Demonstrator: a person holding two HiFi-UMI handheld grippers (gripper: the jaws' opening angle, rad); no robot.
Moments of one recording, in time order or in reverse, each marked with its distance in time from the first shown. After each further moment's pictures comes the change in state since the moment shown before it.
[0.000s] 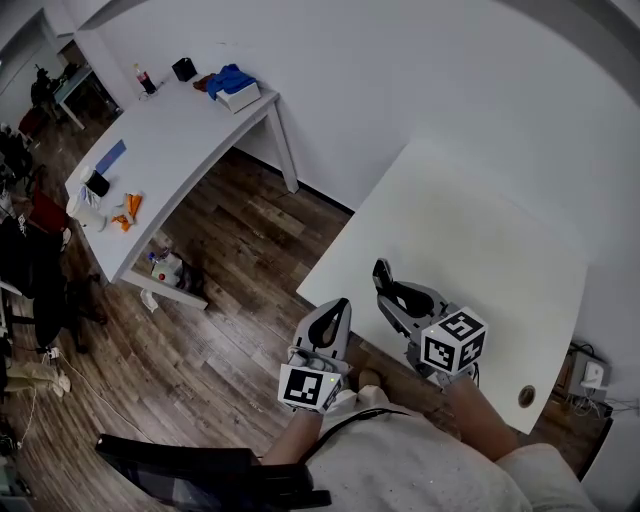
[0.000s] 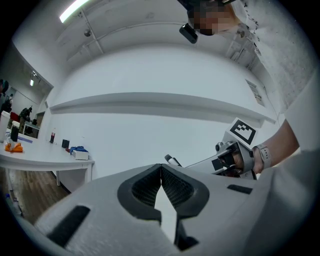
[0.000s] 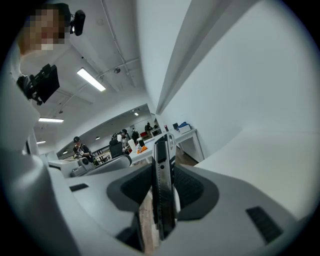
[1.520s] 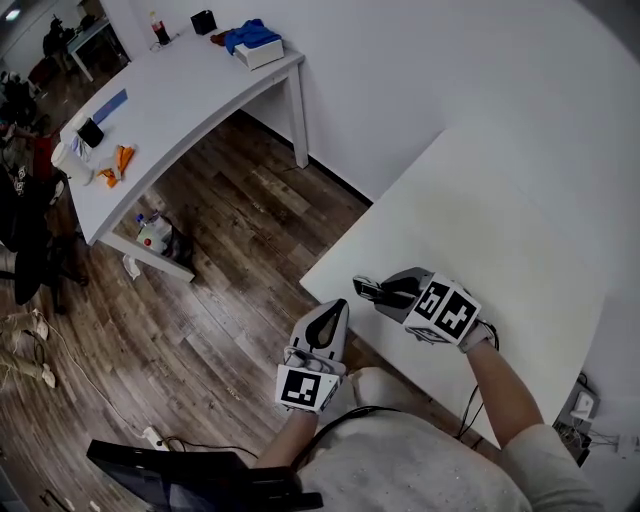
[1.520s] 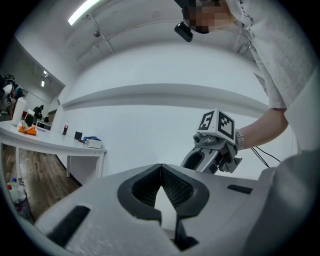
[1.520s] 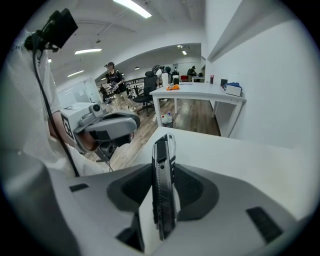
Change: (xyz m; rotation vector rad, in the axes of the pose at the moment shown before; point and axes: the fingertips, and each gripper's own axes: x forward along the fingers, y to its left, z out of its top) left arm -0.008 0.050 -0.106 -0.025 0.019 0.115; right arm 0.089 -0.034 -0.116 -0.576 0.697 0.289
